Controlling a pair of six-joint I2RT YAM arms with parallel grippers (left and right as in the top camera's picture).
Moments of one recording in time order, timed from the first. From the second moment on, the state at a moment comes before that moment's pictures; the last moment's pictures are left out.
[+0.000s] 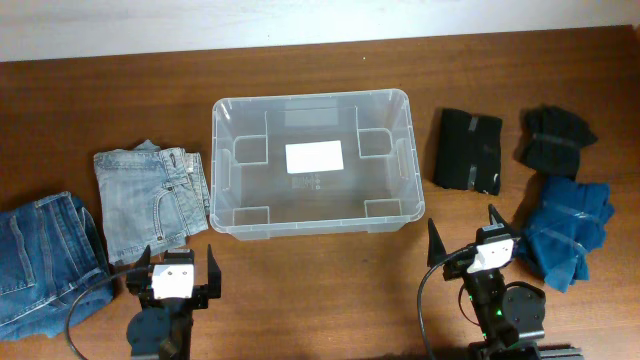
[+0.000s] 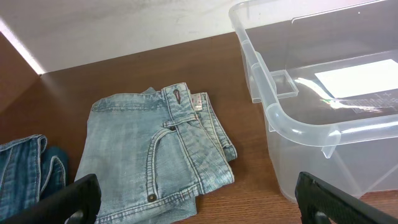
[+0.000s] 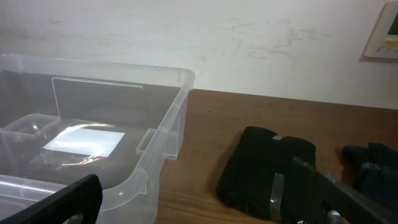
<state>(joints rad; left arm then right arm) 0.00 0.02 0.12 -0.38 -0.07 0.19 0.05 0.01 0.01 -0.06 -0.09 -0.06</state>
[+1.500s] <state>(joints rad) 0.00 0.02 0.12 -0.38 -0.07 0.19 0.05 0.43 0.70 -0.43 0.09 0.26</state>
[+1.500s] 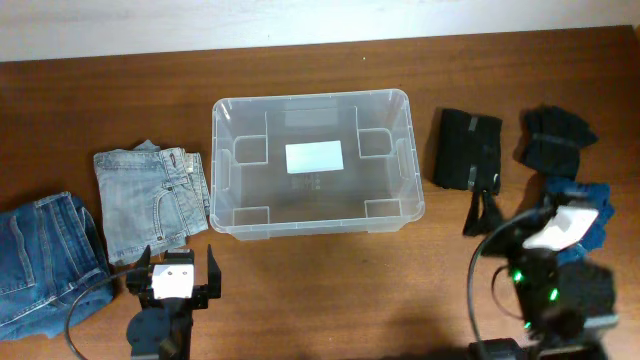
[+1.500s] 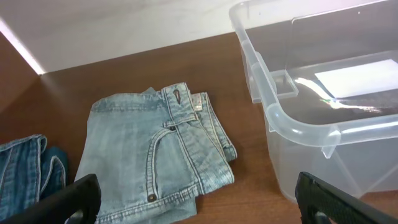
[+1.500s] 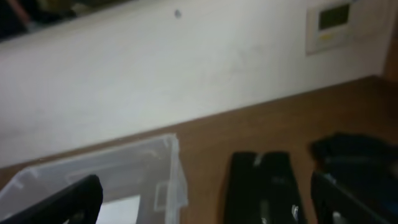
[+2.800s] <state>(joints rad) 0.00 0.02 0.12 -0.38 -0.07 0.19 -0.33 1.82 1.66 -1.13 -0.09 -0.02</state>
